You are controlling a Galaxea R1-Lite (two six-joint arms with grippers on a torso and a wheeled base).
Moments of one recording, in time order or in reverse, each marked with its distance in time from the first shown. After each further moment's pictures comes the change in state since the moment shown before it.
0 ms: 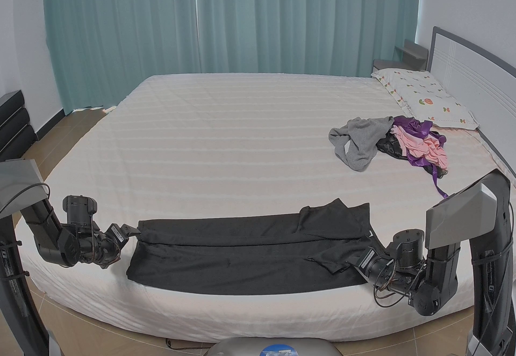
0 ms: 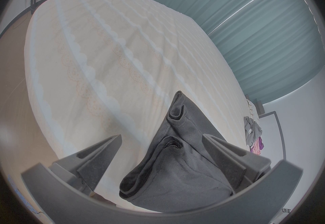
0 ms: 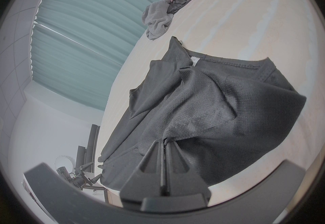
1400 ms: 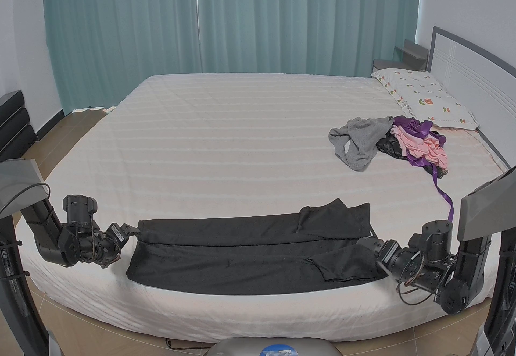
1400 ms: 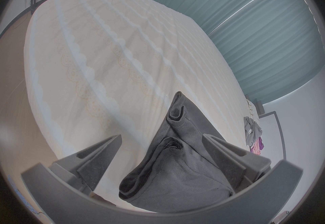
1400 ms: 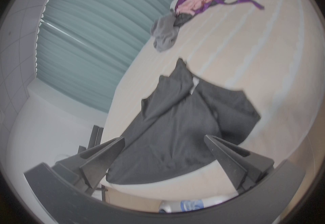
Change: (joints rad) left arm 0.000 0.003 -0.005 0.000 0.001 0.000; right arm -0.049 -0.204 0.167 0.000 0.007 -0.058
